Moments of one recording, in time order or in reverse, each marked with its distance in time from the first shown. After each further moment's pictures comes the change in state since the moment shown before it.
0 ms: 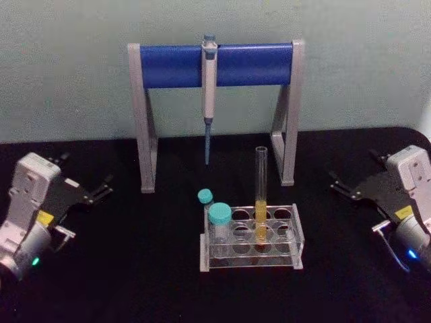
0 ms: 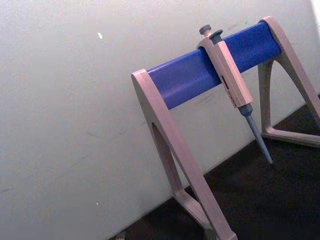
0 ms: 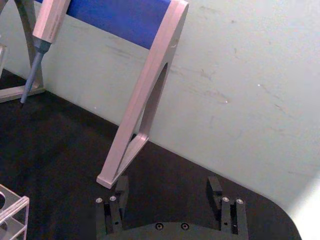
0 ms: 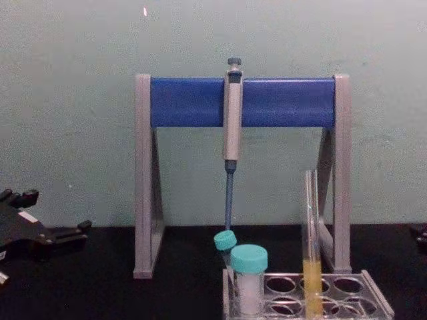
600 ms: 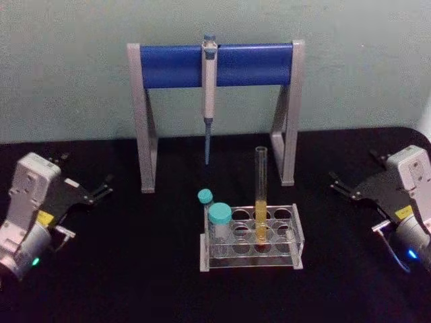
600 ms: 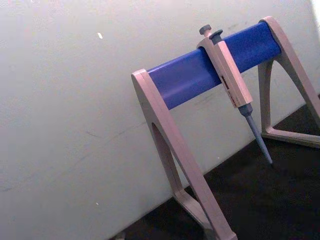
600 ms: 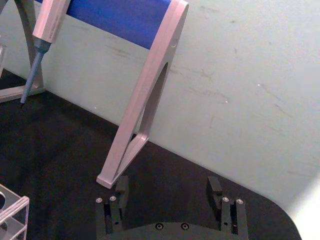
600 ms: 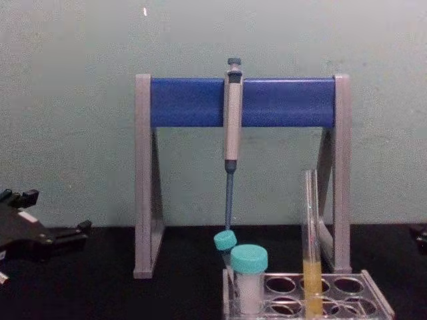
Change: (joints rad) left arm 0.000 0.000 0.000 0.000 0.000 0.000 0.000; right arm 0.000 0.000 0.000 0.000 0.000 0.000 0.000
